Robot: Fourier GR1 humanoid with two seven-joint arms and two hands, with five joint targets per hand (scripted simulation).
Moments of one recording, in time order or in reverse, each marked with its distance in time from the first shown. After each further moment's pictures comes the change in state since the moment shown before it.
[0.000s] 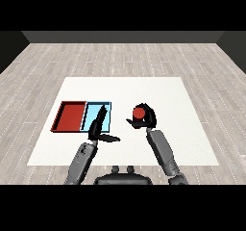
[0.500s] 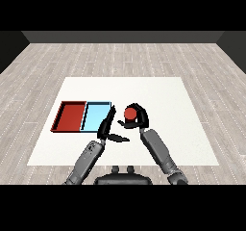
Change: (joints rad) left arm -0.094 0.000 -0.142 0.092 0.045 0.118 -0.002; right arm -0.052 0.001 0.155 -0.005 -0.058 -0.108 -0.009
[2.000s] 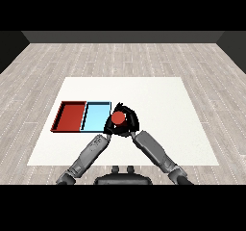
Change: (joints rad) left arm -0.177 0.028 -0.099 0.164 0.040 0.189 0.027; right arm -0.072 -0.019 0.243 -0.061 -0.123 -0.168 -0.024
